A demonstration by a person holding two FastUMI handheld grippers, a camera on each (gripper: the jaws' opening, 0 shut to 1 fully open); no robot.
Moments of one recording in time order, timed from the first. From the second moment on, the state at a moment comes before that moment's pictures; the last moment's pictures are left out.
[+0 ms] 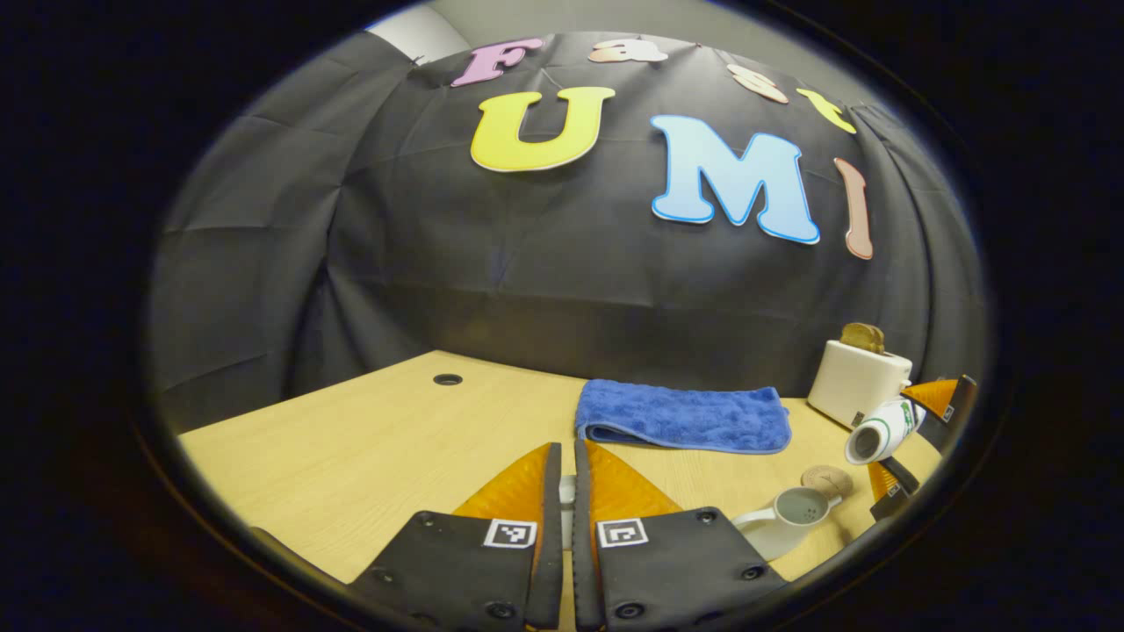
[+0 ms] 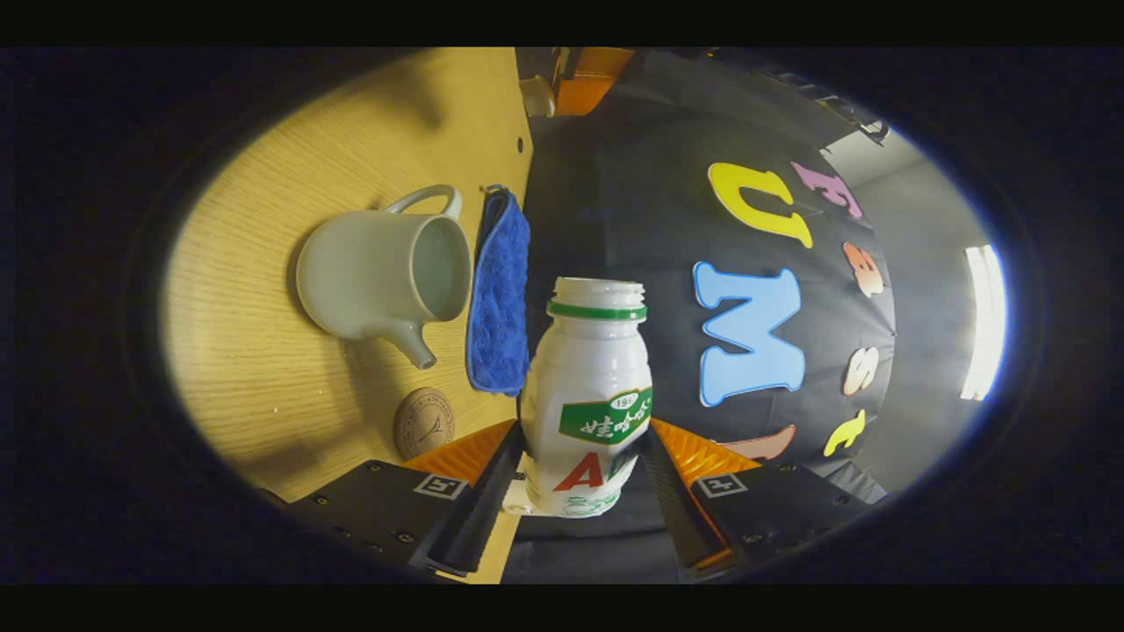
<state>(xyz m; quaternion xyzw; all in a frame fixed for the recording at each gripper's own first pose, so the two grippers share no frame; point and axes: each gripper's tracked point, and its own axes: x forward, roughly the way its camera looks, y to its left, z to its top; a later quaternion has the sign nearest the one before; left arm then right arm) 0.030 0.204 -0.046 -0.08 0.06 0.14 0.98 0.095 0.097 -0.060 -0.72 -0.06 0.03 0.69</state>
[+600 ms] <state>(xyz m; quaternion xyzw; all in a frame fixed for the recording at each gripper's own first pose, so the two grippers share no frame) 0.030 0.202 -0.049 -0.08 0.06 0.14 0.98 0.096 0.101 -0.050 -0.78 -0.10 0.03 0.61</state>
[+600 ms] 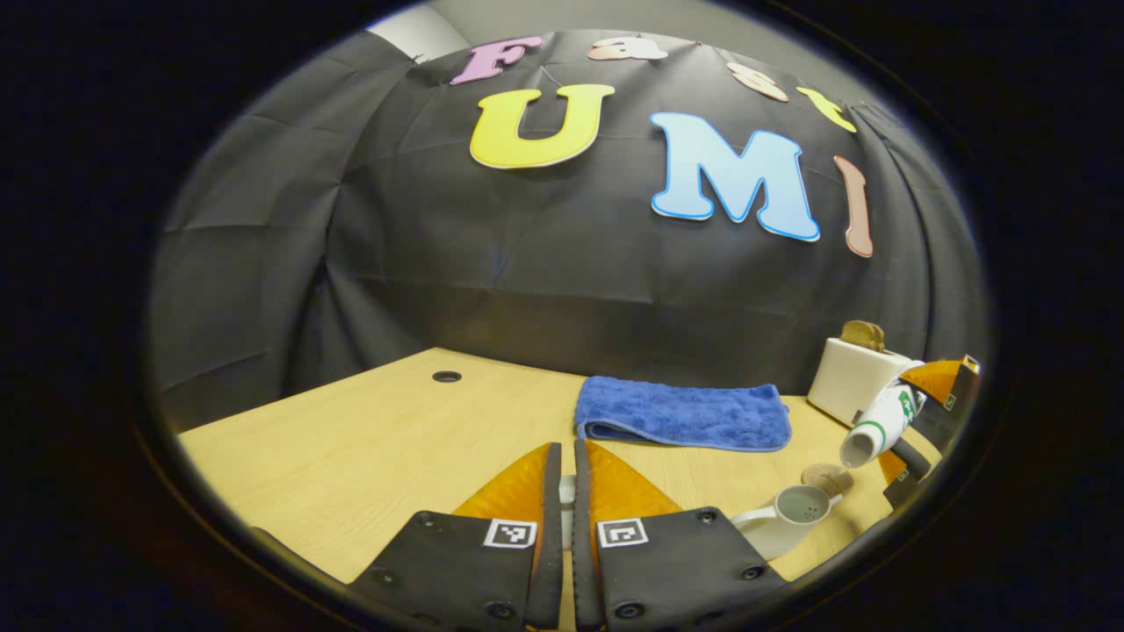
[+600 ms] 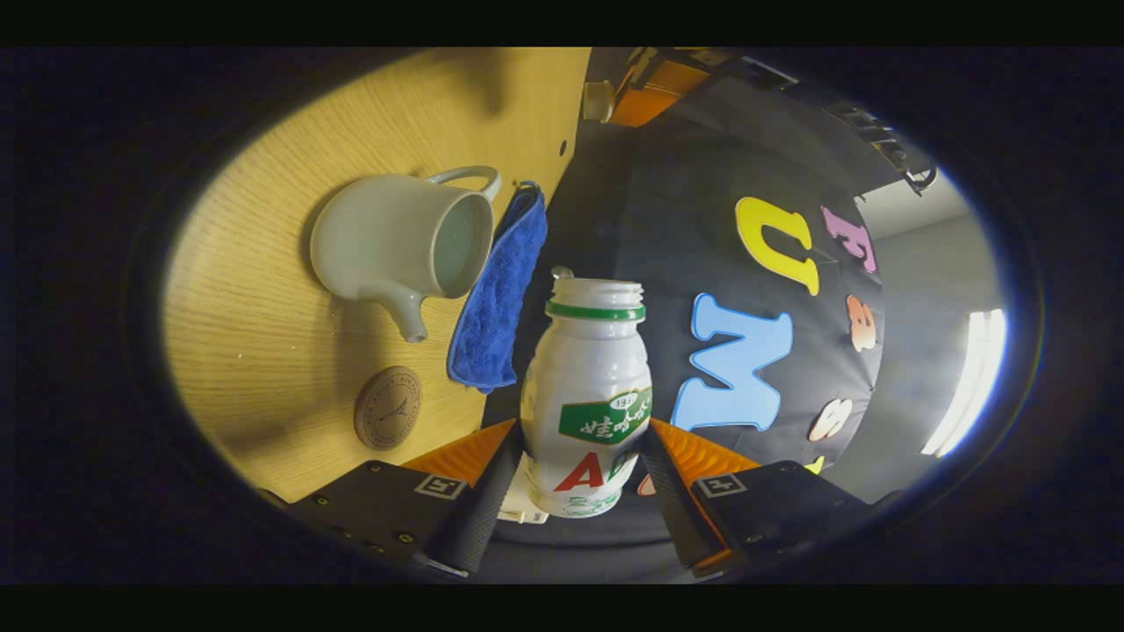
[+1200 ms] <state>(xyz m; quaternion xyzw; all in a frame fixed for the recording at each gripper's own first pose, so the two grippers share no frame) 0.031 0.200 -0.051 -0.08 0.07 0.14 0.99 0.100 0.101 -0.045 -0.80 -0.12 0.02 0.59</state>
